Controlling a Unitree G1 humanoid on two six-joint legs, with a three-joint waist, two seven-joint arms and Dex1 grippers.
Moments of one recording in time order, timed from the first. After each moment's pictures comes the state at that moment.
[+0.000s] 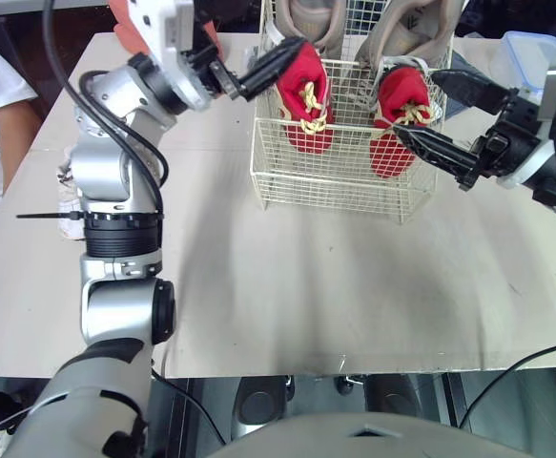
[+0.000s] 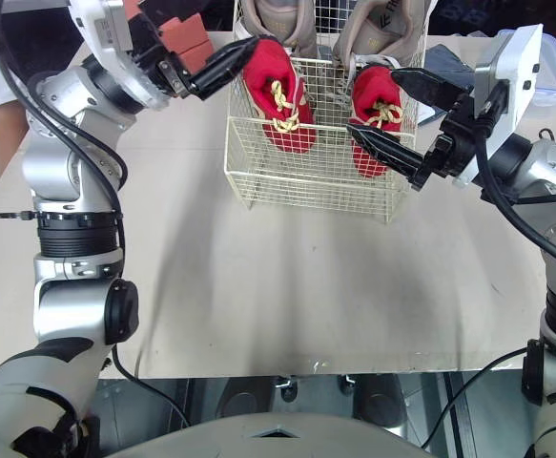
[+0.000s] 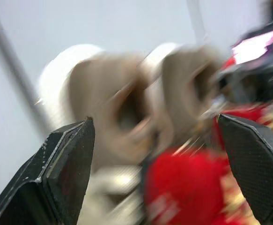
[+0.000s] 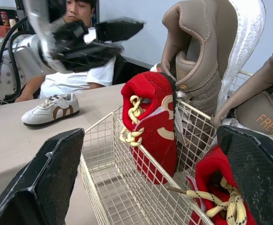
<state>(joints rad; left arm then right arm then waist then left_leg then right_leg) -0.91 0.48 0.10 0.09 -0.46 0.15 -0.96 -0.54 -0.71 -0.22 -0.48 0.88 0.72 0.61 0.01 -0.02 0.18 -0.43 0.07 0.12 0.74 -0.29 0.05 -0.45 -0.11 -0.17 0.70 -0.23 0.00</state>
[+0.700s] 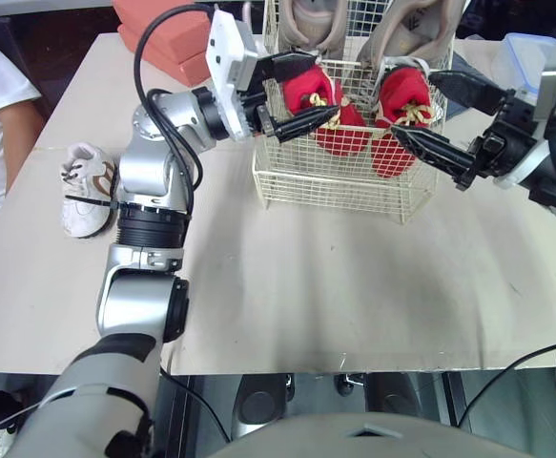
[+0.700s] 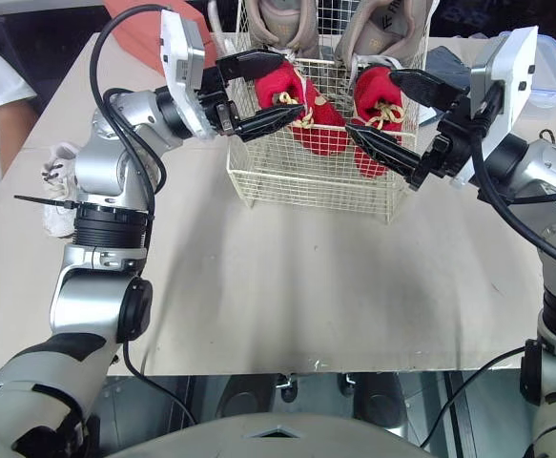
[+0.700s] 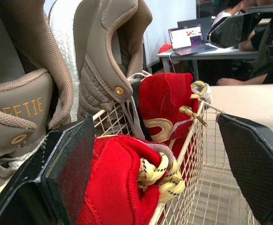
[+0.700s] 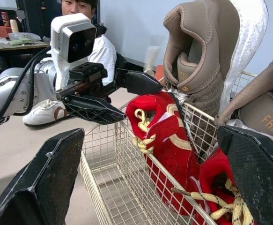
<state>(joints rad) -0.94 0.43 0.00 0.30 -0.40 0.19 -1.09 -0.53 -0.70 -0.21 -0.48 0.88 0.71 0.60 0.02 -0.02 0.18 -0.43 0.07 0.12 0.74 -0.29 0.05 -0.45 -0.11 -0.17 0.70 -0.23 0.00</state>
